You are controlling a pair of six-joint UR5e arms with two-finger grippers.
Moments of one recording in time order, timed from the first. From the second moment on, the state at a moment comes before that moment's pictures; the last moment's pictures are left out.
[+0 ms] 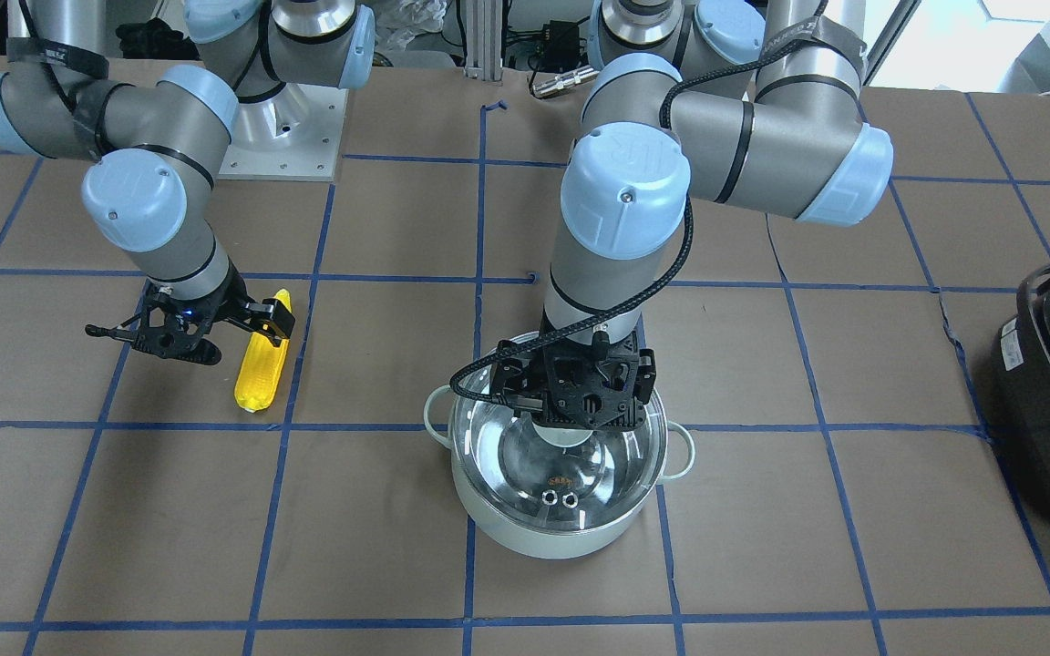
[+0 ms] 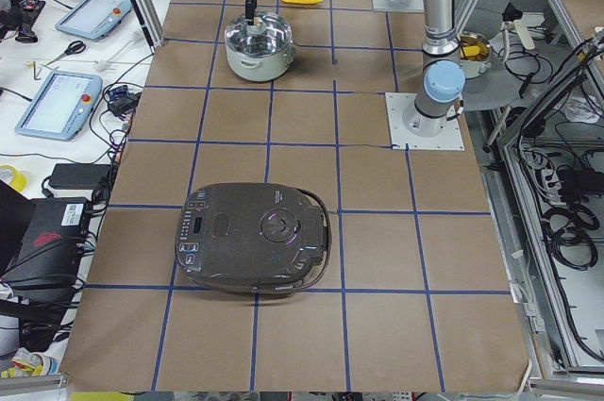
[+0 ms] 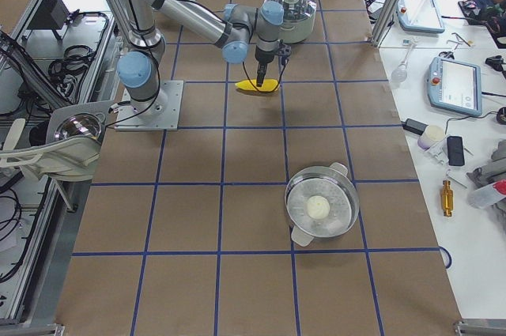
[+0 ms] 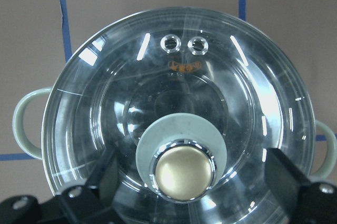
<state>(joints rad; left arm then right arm) -1.81 -1.96 -1.45 -1.21 1.57 -0.20 1.45 -1.41 2.11 -2.17 -1.61 0.07</state>
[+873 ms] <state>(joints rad) -1.81 -1.97 -1.46 -1.22 1.58 -0.17 1.45 -1.33 2.14 -2.26 -1.53 0.00</state>
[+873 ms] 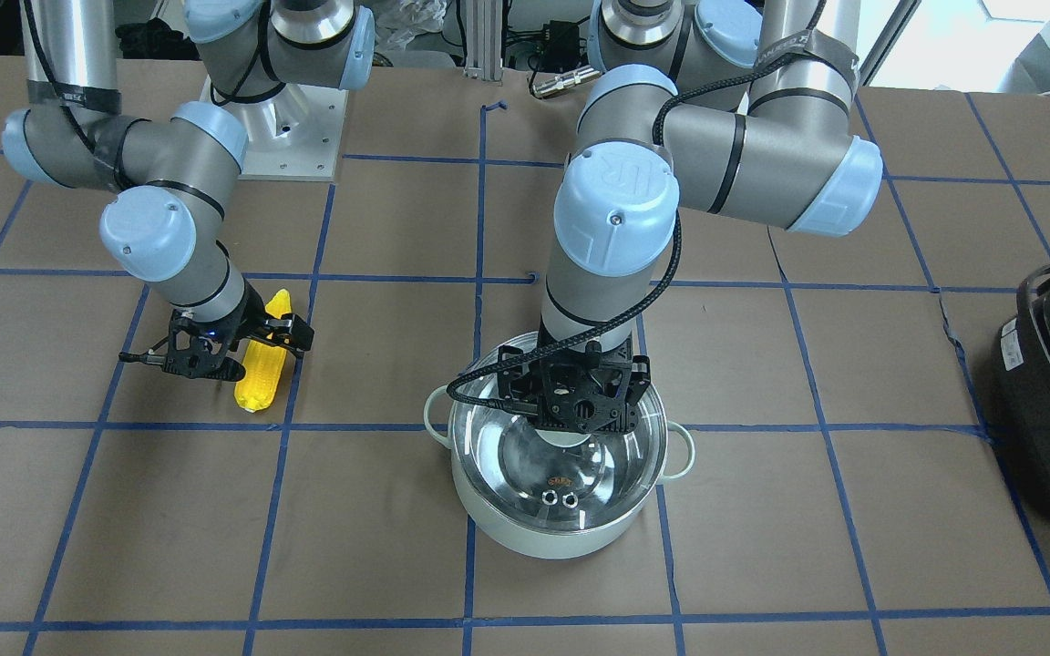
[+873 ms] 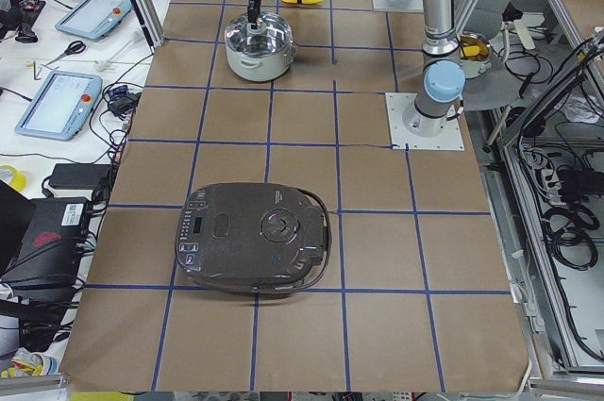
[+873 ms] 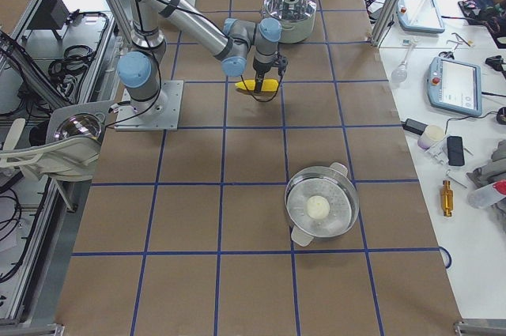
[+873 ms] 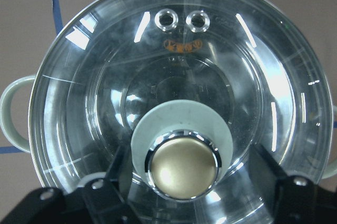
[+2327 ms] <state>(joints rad) -1.73 -1.88 -1.39 -1.34 1.60 -0.14 1.50 -1.33 1.78 -2.05 -1.63 0.05</state>
